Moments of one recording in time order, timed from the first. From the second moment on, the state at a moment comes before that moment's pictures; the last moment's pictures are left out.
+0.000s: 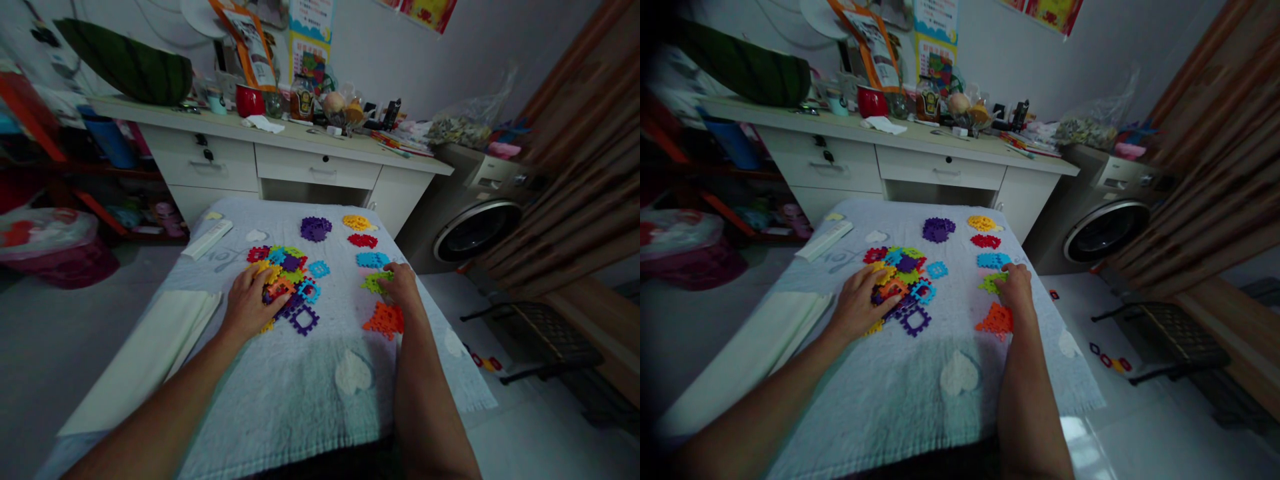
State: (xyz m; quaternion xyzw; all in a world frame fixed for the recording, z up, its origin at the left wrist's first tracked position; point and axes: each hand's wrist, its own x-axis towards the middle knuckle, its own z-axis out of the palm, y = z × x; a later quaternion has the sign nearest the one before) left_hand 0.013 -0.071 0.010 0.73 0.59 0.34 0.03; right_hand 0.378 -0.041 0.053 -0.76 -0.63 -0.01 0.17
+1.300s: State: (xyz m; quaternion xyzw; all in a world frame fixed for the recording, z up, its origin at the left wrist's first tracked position) left_hand 0.014 -0.073 0.013 0.73 0.59 0.35 0.04; right_hand 0.242 -0.048 0.045 -0.60 -0.79 0.06 0.11
